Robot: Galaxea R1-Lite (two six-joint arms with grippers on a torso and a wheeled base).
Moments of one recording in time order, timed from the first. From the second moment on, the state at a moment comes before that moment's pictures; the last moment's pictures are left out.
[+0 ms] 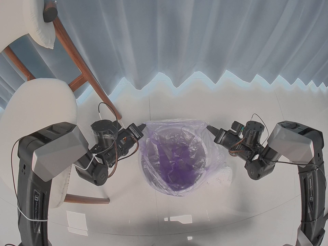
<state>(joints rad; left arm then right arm) -0.35 2.43 -1.10 -1.31 -0.19 -0.86 0.28 2.48 -1.10 -1.33 0.35 0.57</state>
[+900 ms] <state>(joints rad) -0.32 2.44 -1.08 -1.31 -0.20 -0.96 0.28 2.50 -0.99 -1.42 0.35 0.57</state>
